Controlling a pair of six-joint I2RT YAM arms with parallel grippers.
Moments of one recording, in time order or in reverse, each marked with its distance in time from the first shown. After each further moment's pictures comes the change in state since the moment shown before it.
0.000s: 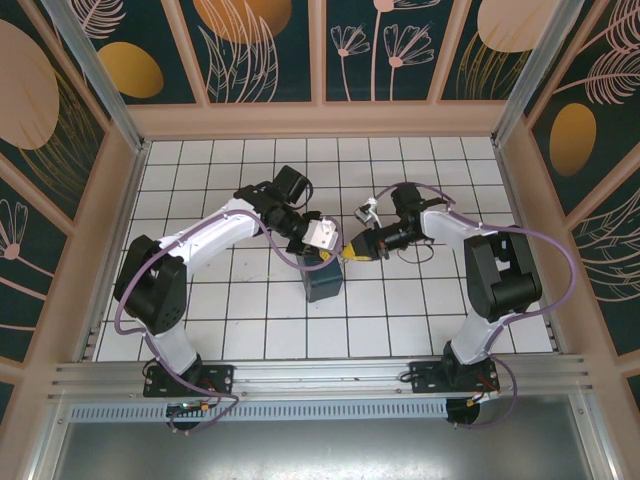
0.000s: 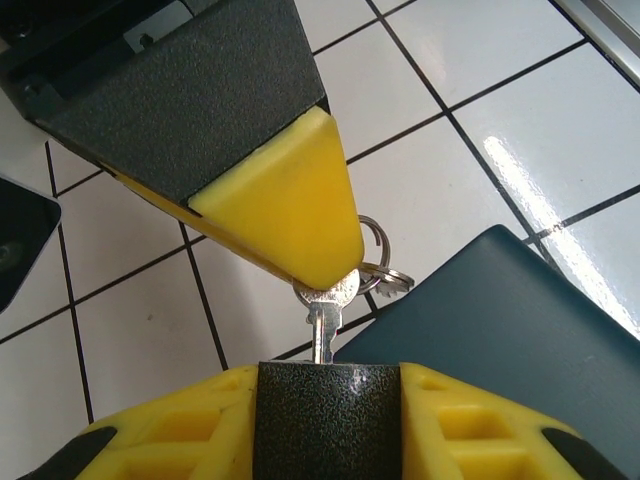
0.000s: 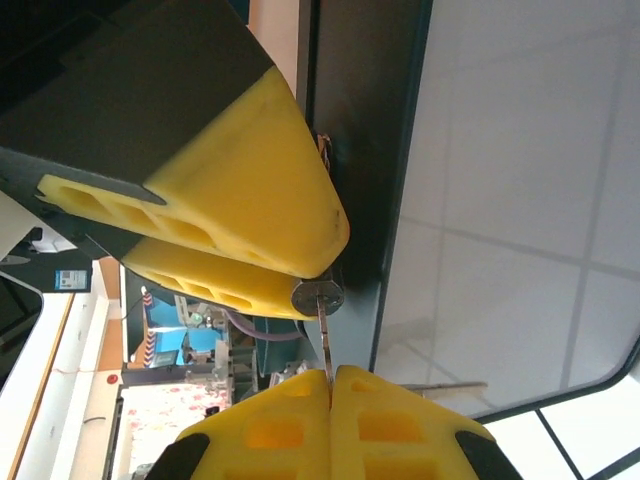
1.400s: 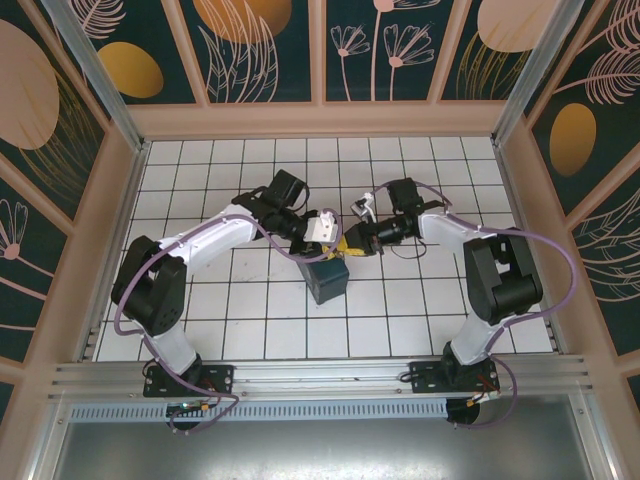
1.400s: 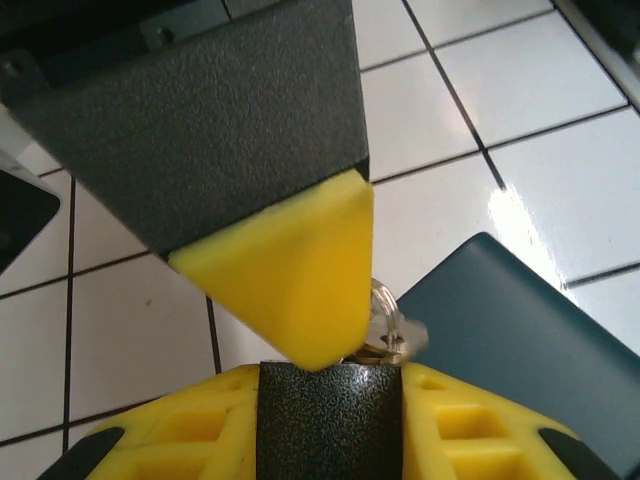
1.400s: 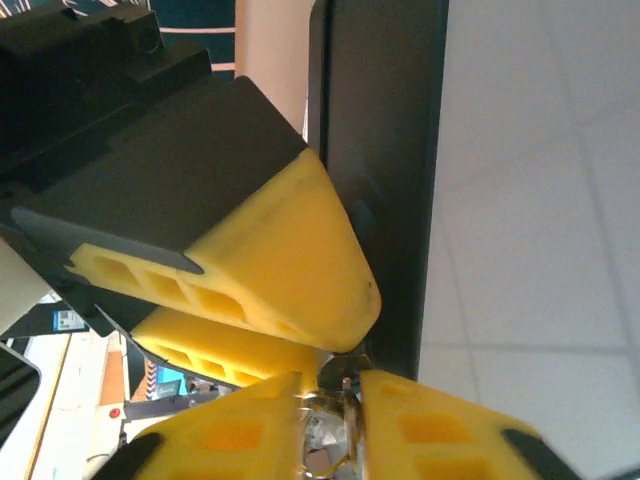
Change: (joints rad) left arm 0.016 -0.018 -0.104 0.188 0.039 -0.227; right arm 0.022 -0.016 -0.021 0.233 0.044 0.265
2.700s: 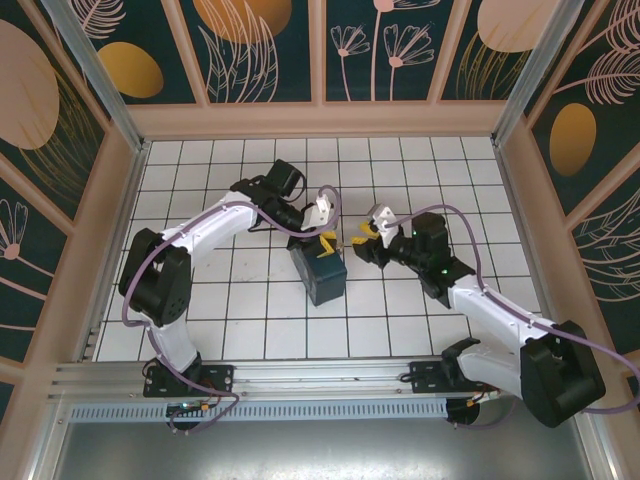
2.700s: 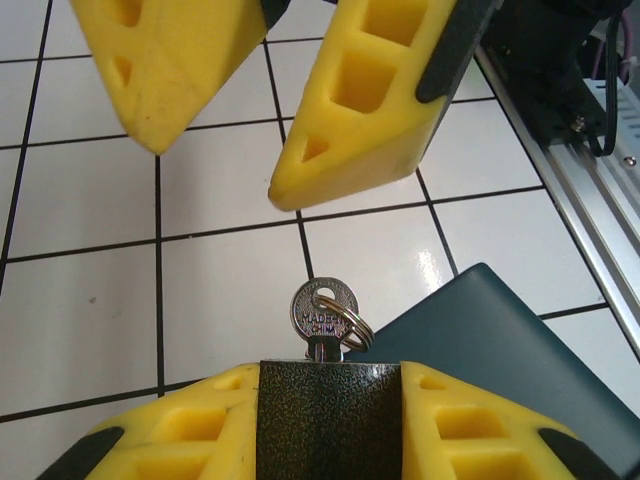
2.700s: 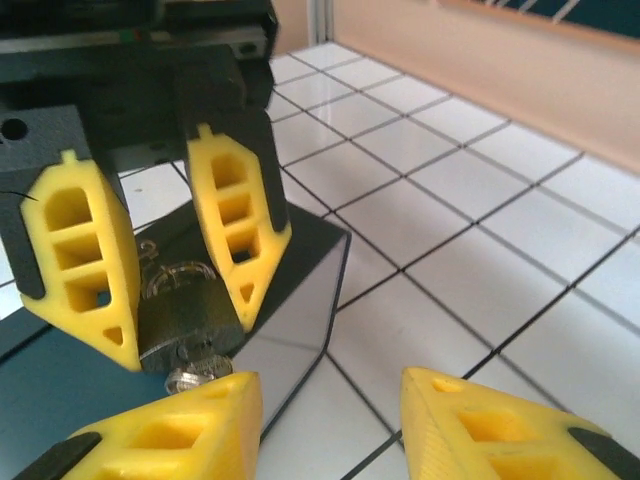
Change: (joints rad) left arm 0.052 0.069 0.143 -0.207 0.138 -0.075; right arm 0.139 -0.601 -0.504 0.716 0.811 -0.486
